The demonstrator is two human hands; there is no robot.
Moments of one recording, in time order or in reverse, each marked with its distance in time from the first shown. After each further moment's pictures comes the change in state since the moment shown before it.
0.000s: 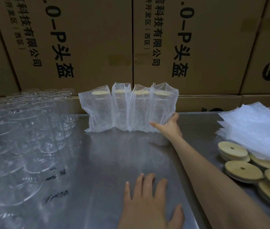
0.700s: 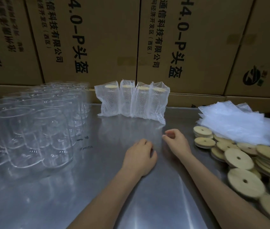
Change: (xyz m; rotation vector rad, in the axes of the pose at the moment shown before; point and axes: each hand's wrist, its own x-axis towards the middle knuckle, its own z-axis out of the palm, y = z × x) left_hand -0.016 0.002 -0.019 -0.136 0.148 0.016; right_hand -0.185 0.019 -0.076 -0.055 -0.022 -0.076
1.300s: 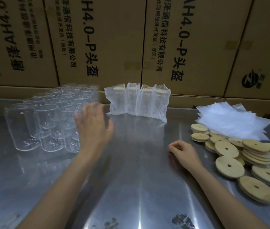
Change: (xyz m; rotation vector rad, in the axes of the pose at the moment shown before) left_hand -0.053 -0.062 -0.121 0.224 0.622 -0.196; right_hand -0.087 0.000 -0.038 -0.028 -0.075 -0.079
